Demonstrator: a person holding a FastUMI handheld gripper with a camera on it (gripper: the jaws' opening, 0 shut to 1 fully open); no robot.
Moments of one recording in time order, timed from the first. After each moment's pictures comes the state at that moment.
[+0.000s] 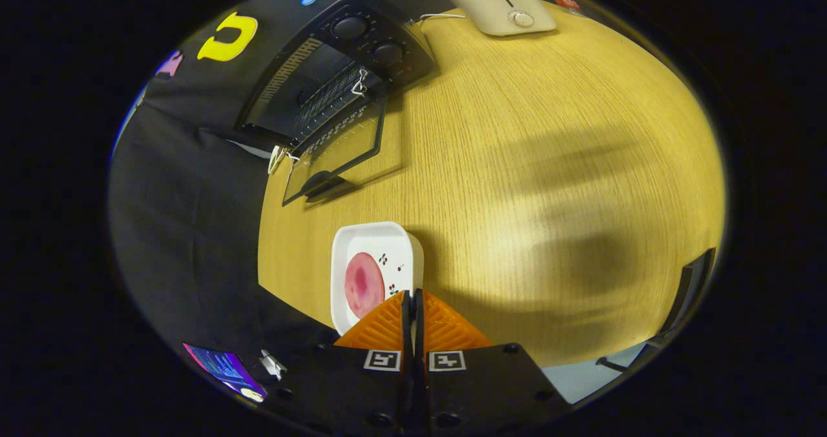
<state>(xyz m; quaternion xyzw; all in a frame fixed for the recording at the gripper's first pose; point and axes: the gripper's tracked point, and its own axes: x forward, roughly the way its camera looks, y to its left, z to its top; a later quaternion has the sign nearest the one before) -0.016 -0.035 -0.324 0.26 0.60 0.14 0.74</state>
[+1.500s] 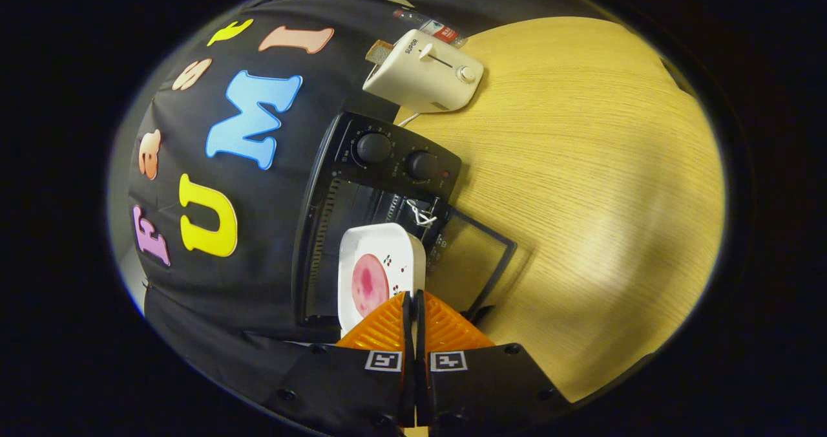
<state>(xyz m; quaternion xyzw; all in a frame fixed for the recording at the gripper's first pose) 0.162 0.069 -0.276 0.55 0.29 -0.11 0.78</state>
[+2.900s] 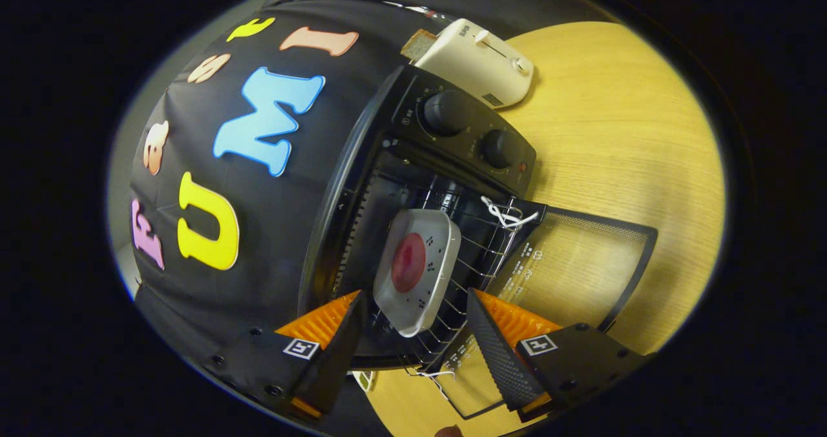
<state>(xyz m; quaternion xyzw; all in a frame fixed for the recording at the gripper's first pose) 0.229 0.113 -0.272 0.47 0.23 -0.10 0.84</state>
